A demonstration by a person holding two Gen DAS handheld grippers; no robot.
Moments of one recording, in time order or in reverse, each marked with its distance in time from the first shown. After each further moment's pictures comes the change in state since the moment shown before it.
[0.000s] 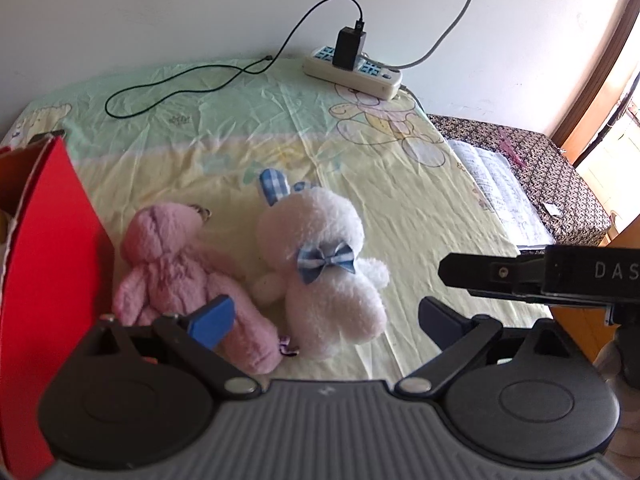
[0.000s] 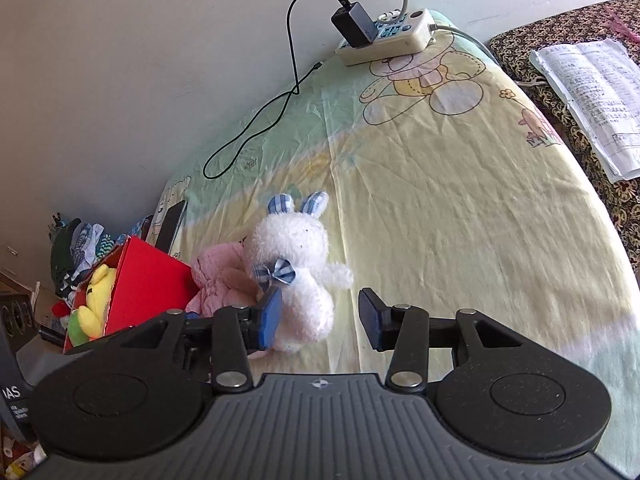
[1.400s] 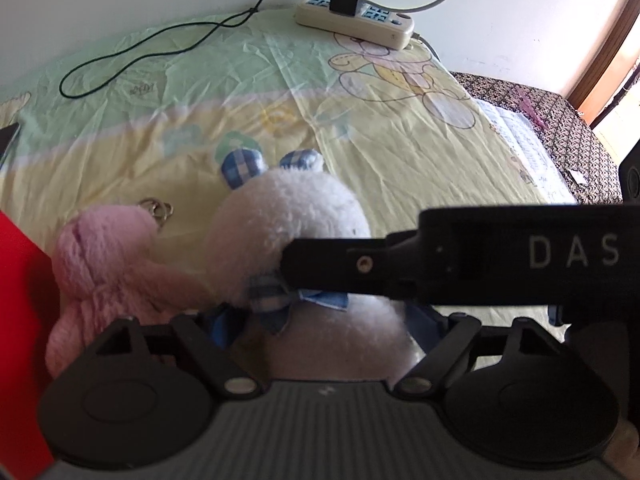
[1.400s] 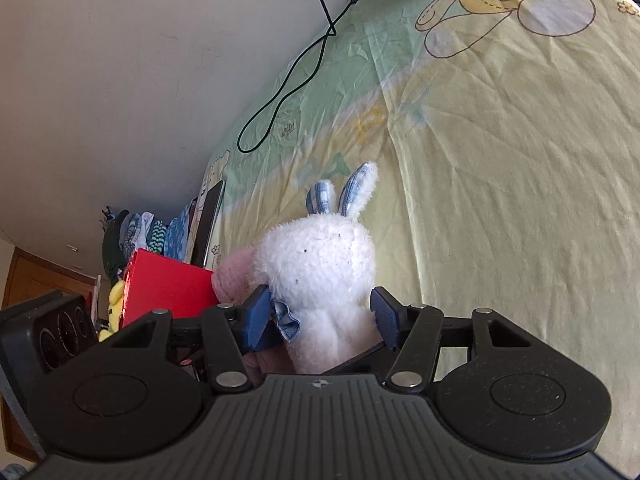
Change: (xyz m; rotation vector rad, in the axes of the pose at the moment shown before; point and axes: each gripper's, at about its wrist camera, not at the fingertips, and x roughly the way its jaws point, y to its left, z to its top) left arm 0.077 -0.001 0.016 0.050 0.123 0.019; right arm 0.098 -0.010 0.023 0.061 0.172 0.232
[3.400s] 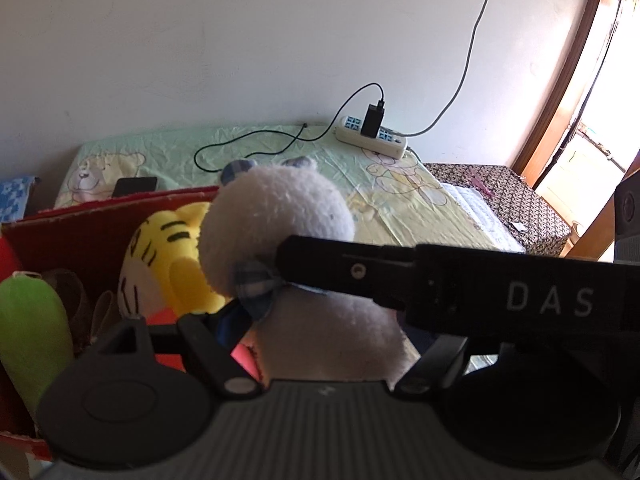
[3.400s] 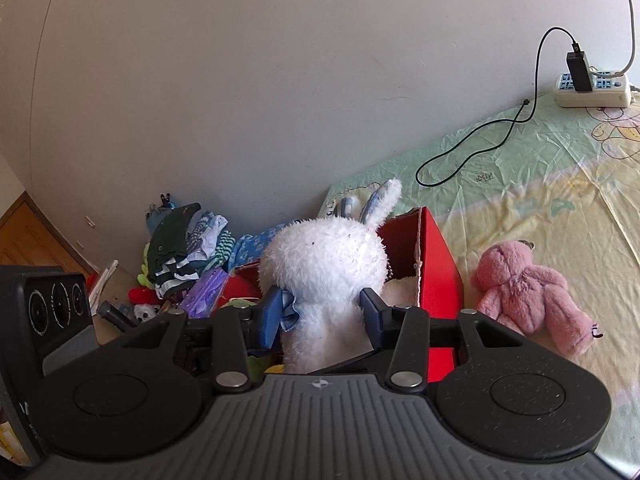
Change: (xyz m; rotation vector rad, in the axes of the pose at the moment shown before) left arm -0.217 0.164 -0.082 0.033 -0.272 -0.133; right arm 0.018 0.241 -0.121 -0.302 -0.294 -0.016
